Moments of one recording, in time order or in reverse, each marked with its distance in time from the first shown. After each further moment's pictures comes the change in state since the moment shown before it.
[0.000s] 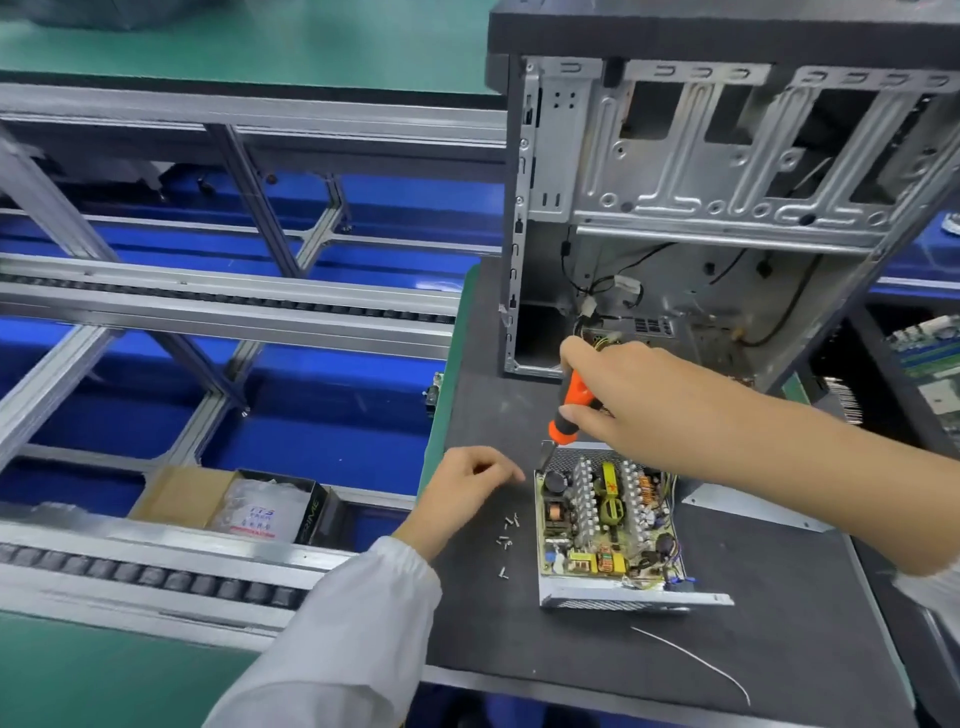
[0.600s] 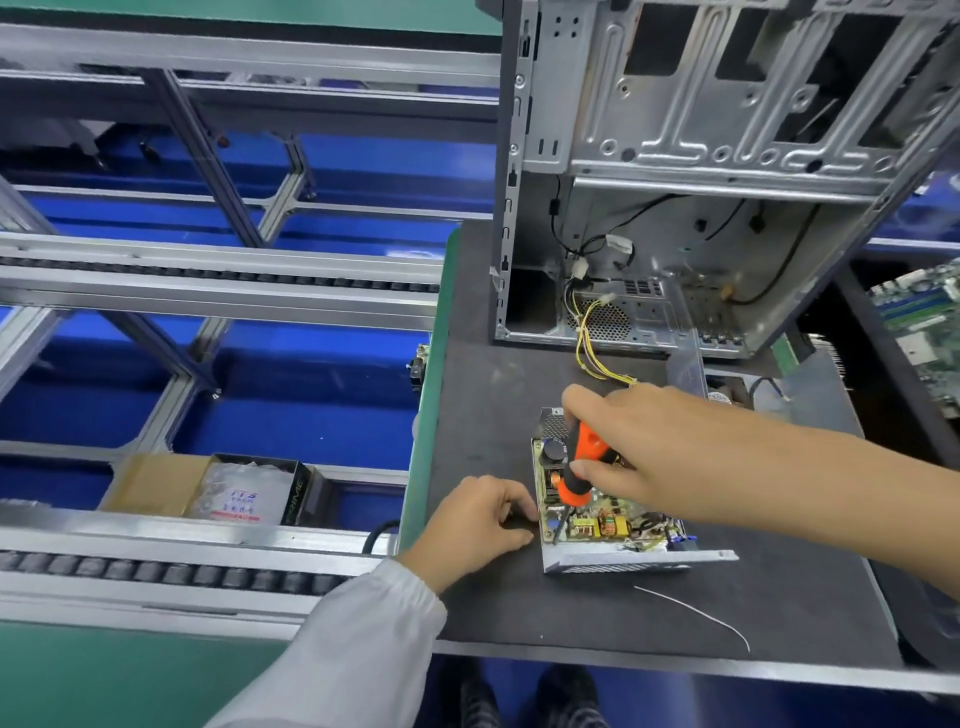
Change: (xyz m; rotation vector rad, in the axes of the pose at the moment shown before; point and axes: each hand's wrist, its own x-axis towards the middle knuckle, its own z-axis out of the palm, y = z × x) left_hand -0.026 -0.027 0.017 0.482 -0.231 0.178; right_hand -0.030 -0.017 0.027 -0.021 -0.199 -0.055
